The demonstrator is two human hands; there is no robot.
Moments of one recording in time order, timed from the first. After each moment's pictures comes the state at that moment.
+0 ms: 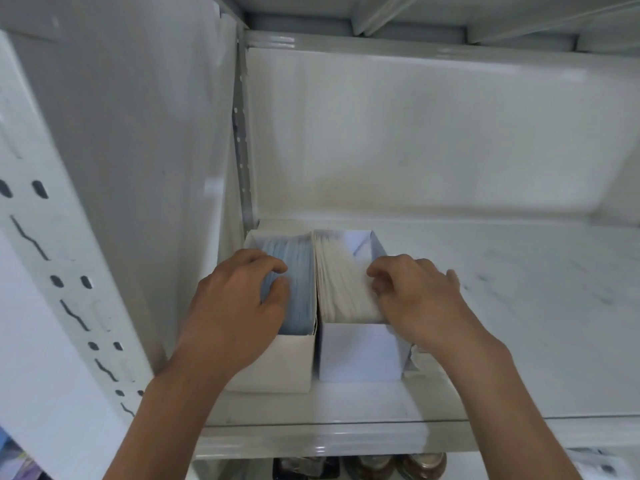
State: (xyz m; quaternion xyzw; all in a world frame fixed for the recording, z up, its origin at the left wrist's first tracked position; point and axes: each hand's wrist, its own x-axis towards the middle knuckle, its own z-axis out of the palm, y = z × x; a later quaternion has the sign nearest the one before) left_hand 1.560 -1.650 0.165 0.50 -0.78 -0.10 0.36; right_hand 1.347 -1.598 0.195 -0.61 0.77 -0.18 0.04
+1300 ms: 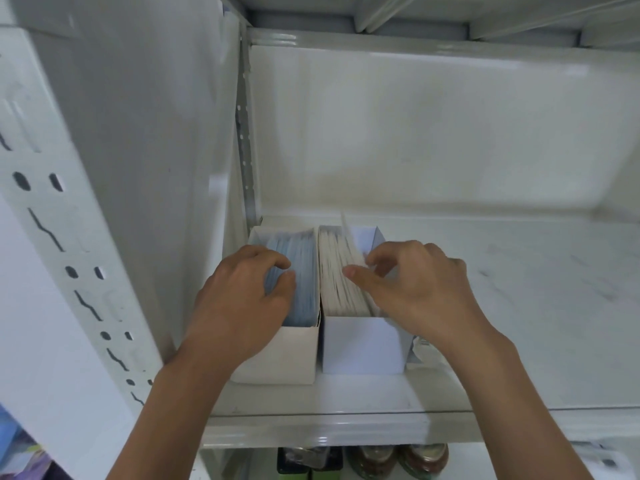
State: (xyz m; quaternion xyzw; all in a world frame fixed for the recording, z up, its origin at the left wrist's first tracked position) left_hand 1.561 -1.654 0.161 0.50 -0.77 -0.11 0.38; right_hand 1.345 -1.600 0.194 -0.61 0.74 -0.27 -0.01
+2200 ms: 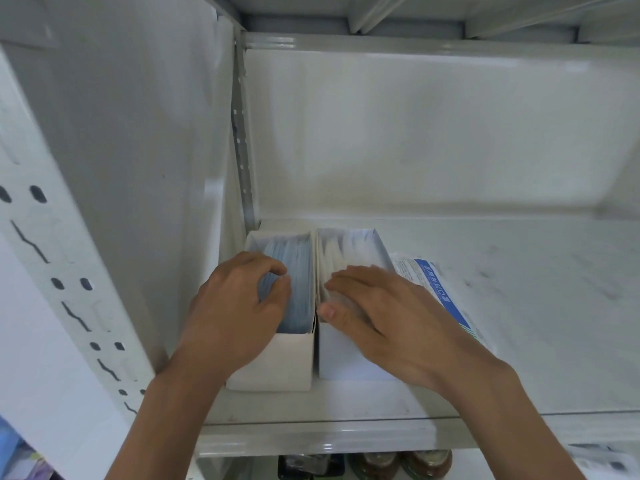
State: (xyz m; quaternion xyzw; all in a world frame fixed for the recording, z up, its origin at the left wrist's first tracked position) left_hand 1.560 -1.654 0.159 0.49 -0.78 -0.09 0.38; right_hand 1.355 -1.579 0.184 -0.79 0.59 -0.18 0.00
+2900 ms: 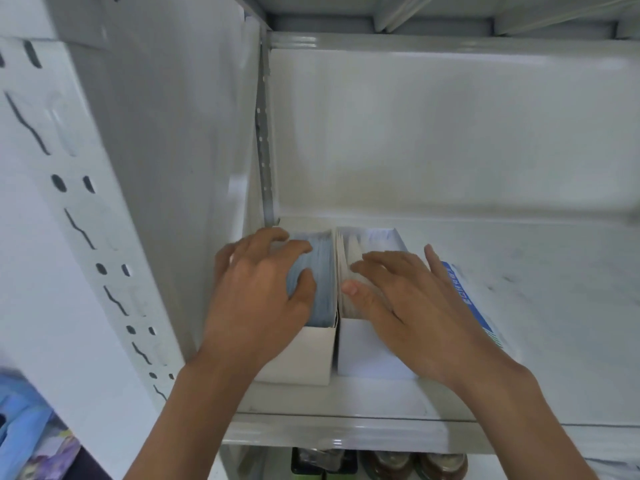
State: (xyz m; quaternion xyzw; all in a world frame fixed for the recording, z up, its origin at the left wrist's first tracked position) left_hand 1.556 -1.642 0.172 0.51 -0.79 0.02 0.35; right_hand 1.361 -1.582 0.184 -0.74 0.65 -0.18 -0.03
